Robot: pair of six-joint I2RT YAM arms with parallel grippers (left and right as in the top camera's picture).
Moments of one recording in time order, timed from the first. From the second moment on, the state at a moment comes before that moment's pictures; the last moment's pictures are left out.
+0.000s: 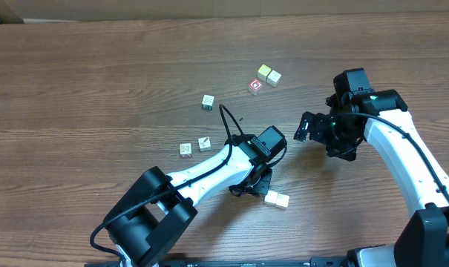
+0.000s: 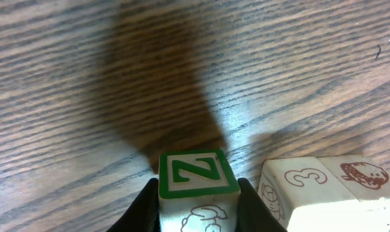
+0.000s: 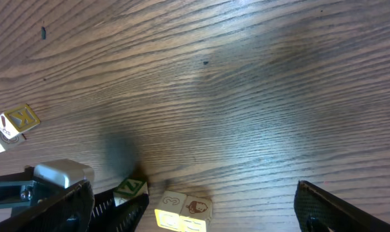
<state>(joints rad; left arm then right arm) -0.84 1.88 1.18 -0.82 0.12 -0.60 0.14 1.59 1.21 -1.08 -0.28 0.46</state>
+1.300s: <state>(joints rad) -0.65 1.88 1.25 -0.95 0.15 -0.52 0.14 1.59 1.21 -1.07 -0.28 0.46</state>
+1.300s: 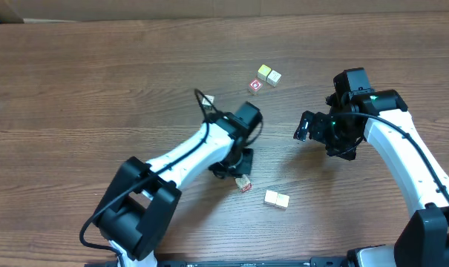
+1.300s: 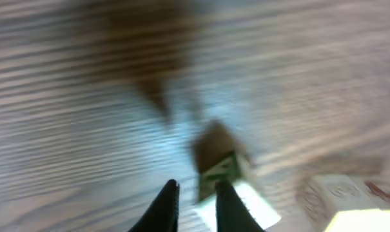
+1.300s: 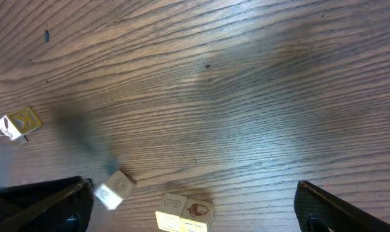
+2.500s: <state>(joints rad) -0.73 1.88 1.25 -0.93 0.16 -0.53 0.14 1.59 1.21 -1.07 -0.28 0.46</state>
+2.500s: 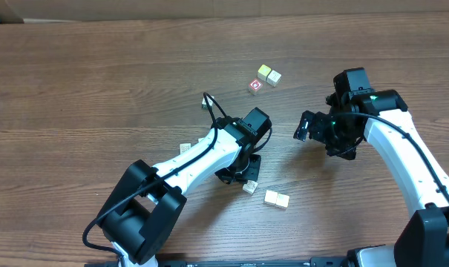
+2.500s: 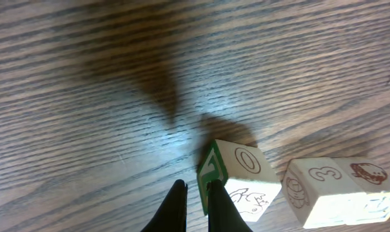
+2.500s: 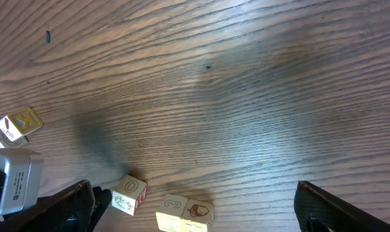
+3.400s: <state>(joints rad) -0.77 1.88 1.25 -1.02 0.17 -0.60 0.14 1.59 1.21 -1.08 -0.28 0.45</state>
